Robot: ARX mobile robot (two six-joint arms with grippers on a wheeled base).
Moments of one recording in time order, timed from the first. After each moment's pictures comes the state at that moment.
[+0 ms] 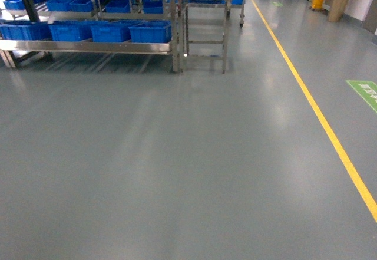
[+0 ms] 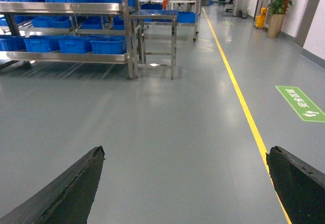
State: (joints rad) left arm -0.23 0.22 0.27 -0.17 -0.29 -0.05; right arm 0.00 0.01 0.01 -0.01 0.00 0.00
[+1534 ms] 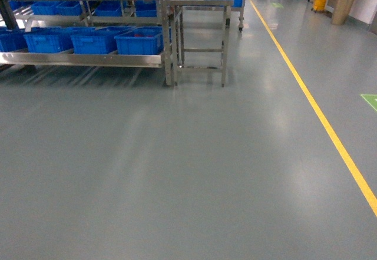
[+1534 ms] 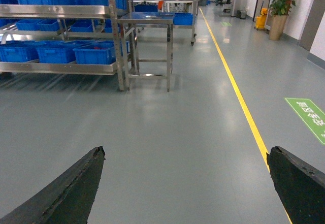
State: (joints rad) left arm -0.23 0.22 0.27 -0.17 -0.29 -0.05; right arm 0.00 0.01 0.01 -0.01 0.00 0.00
